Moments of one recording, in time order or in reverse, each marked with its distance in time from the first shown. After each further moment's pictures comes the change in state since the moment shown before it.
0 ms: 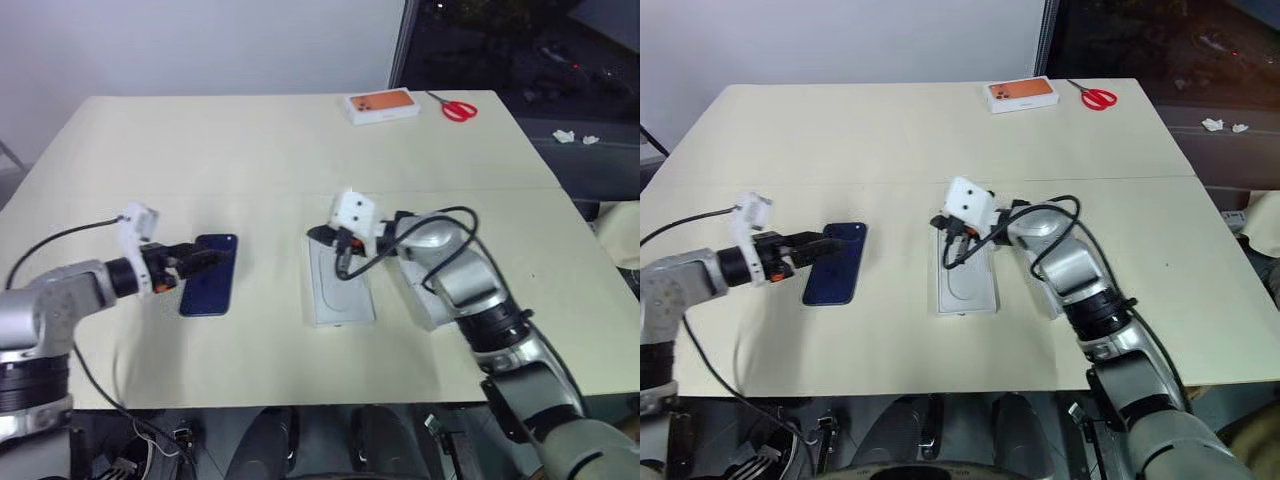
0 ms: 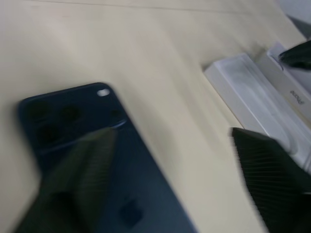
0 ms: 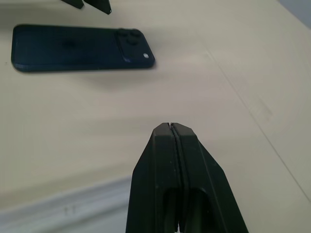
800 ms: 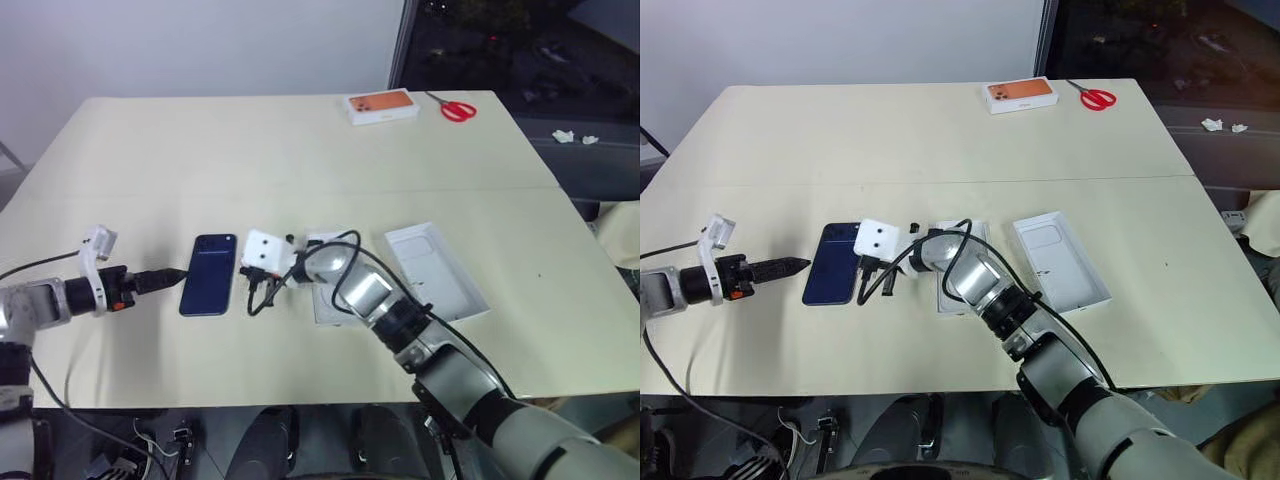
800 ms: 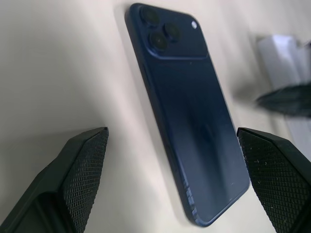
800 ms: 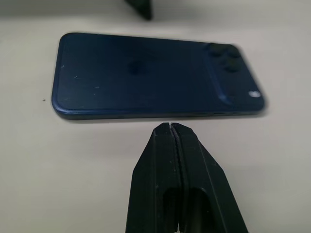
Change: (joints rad) left arm -0.087 0.131 -0.129 0.464 0.070 -0.028 -0.212; right arm -0.122 0.357 0.209 0.437 -0.154 -0.123 -0.100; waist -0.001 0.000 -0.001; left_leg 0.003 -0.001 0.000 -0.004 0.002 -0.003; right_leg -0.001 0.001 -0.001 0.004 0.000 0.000
